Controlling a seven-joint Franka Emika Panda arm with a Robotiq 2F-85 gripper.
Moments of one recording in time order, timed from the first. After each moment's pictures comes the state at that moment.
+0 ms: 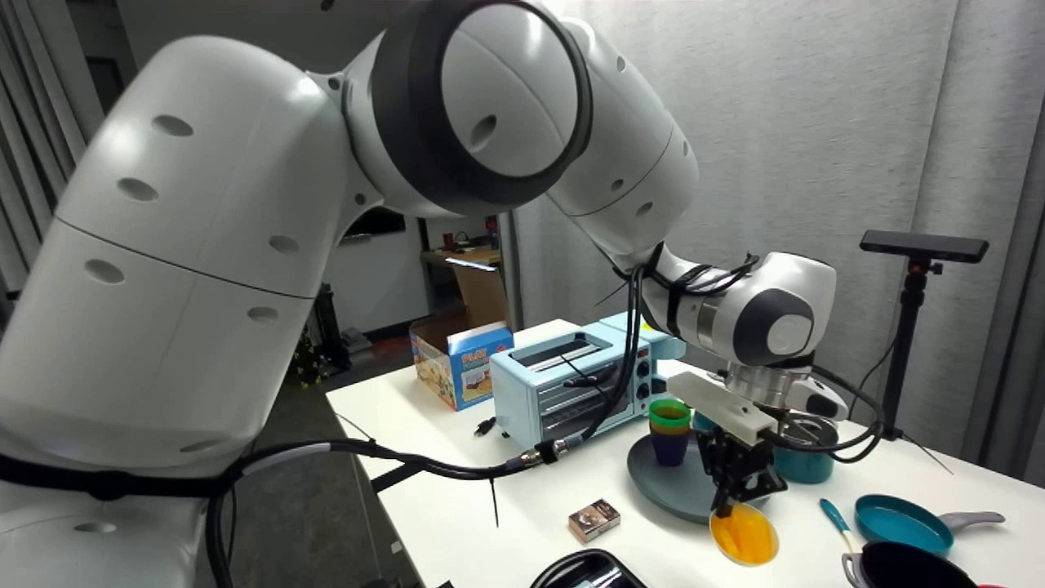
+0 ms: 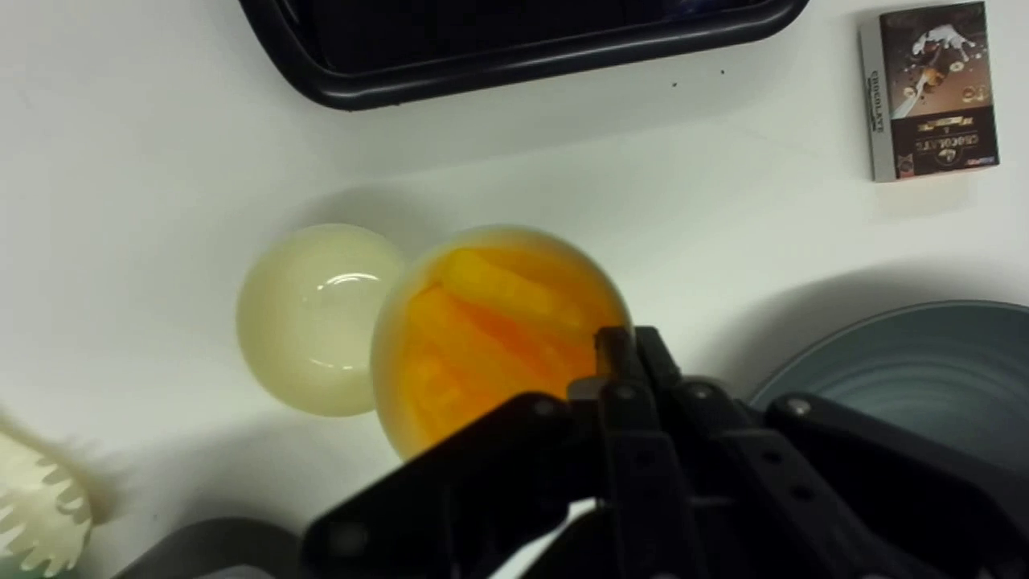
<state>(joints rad) -0.02 0.54 -0.04 -1.78 0.10 2.09 0.10</state>
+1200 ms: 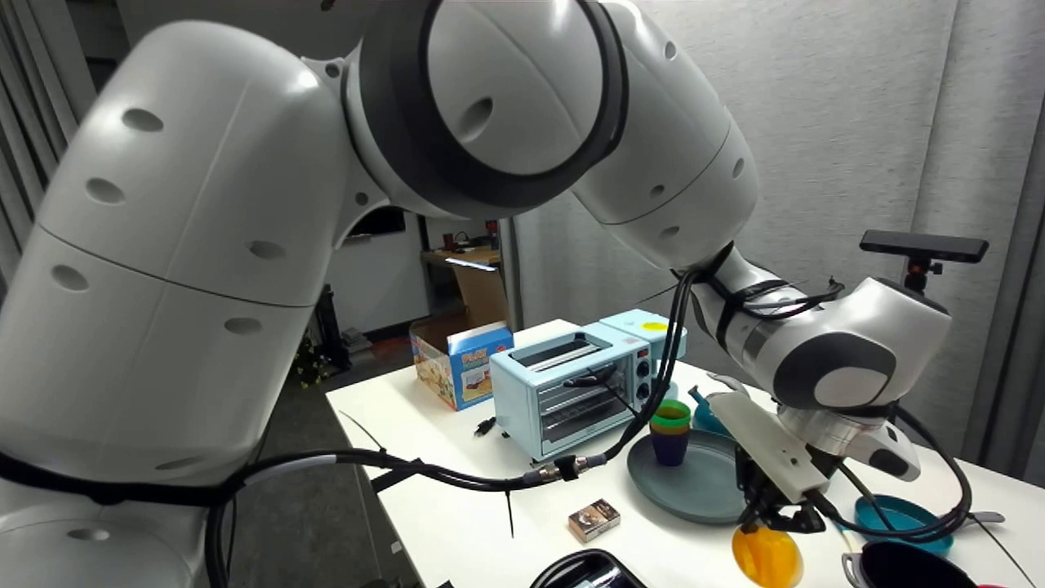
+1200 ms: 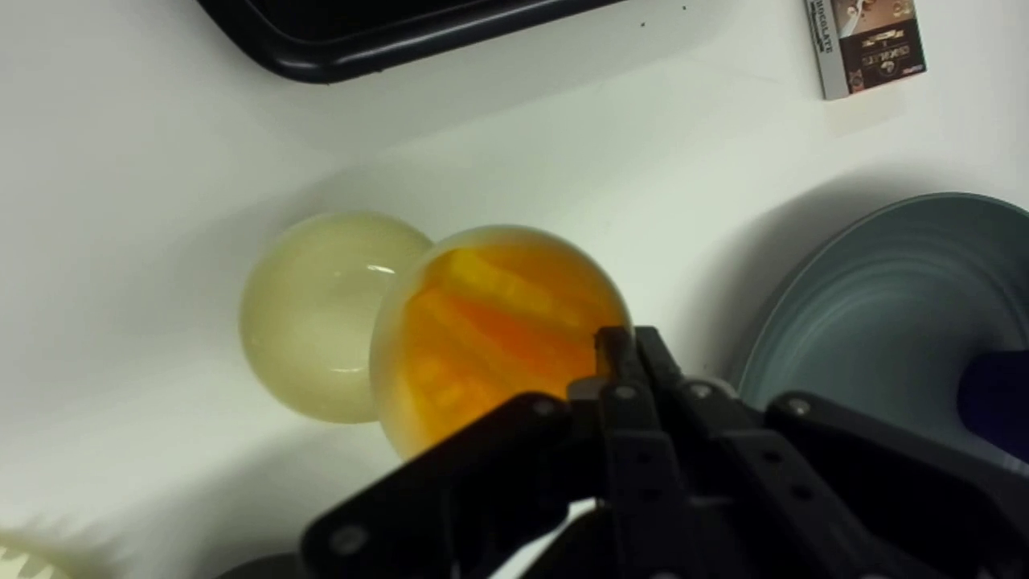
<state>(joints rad) -0.16 0.54 -0.02 -1.83 0.36 2.16 -0.07</state>
